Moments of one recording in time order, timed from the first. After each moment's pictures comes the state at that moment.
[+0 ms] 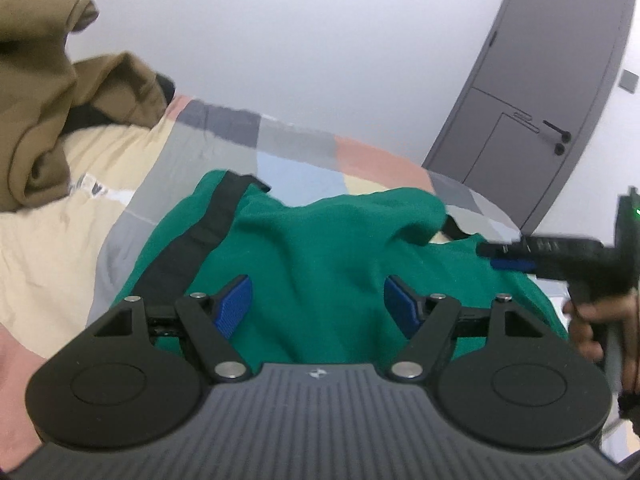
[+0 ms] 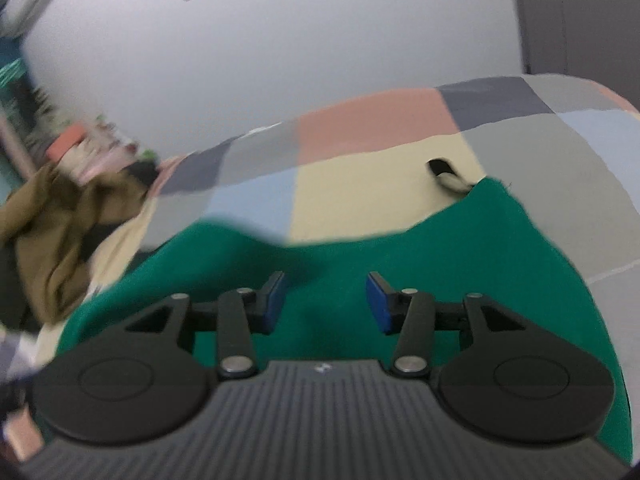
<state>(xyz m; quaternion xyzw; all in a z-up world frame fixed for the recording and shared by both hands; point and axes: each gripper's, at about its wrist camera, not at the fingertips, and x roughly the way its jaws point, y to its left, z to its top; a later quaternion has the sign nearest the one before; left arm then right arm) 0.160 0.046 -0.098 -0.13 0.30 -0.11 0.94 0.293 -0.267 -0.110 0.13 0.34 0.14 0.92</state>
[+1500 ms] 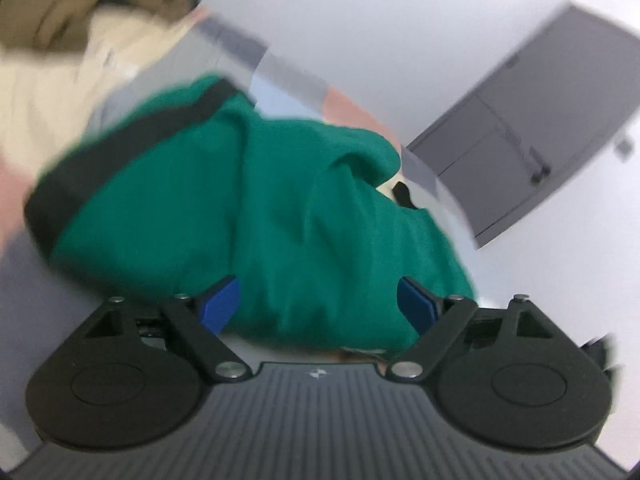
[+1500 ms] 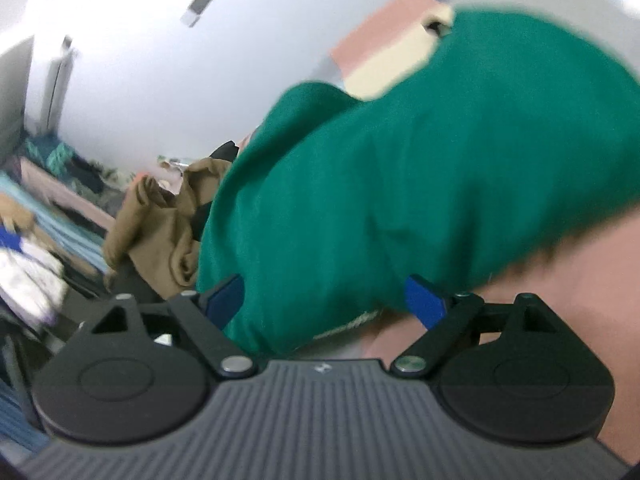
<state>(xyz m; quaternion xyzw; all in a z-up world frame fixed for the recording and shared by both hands) 0.101 0.042 -0.109 -0.31 0.38 -0.12 0.86 0.174 -0.279 -0.167 0.39 0.39 0.18 0.81</state>
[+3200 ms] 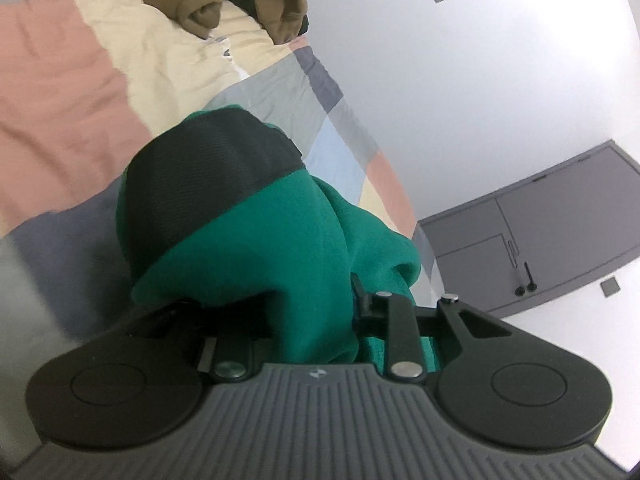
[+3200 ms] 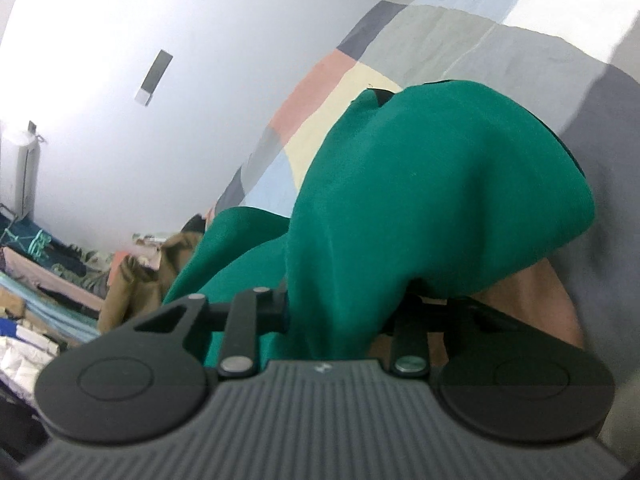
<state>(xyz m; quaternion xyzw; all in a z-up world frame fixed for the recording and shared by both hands) 0.015 0.107 -0.086 -0.45 0.33 -0.04 0.83 0.111 -0.334 -0.127 0.43 0.33 0.08 0.84</state>
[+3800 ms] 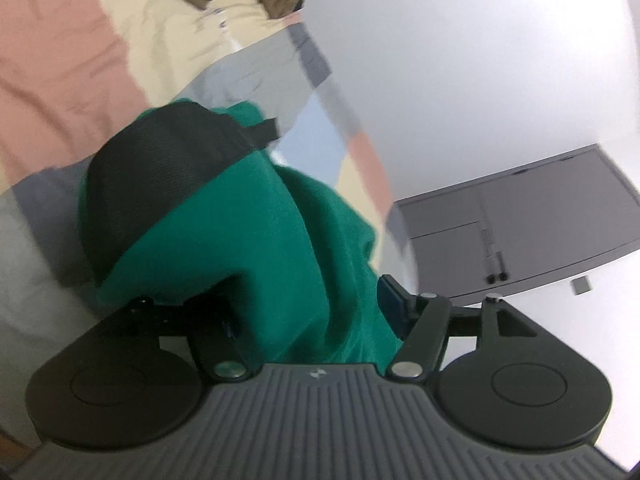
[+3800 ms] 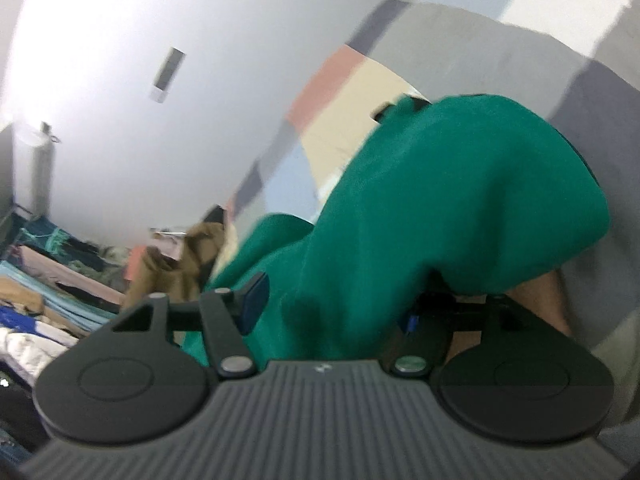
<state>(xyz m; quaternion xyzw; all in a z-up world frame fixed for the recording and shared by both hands) 0.007 0.113 -0.081 -0.49 0.34 -0.08 0.80 0.093 -0.346 -0.116 0.44 0.32 0.11 0.84</state>
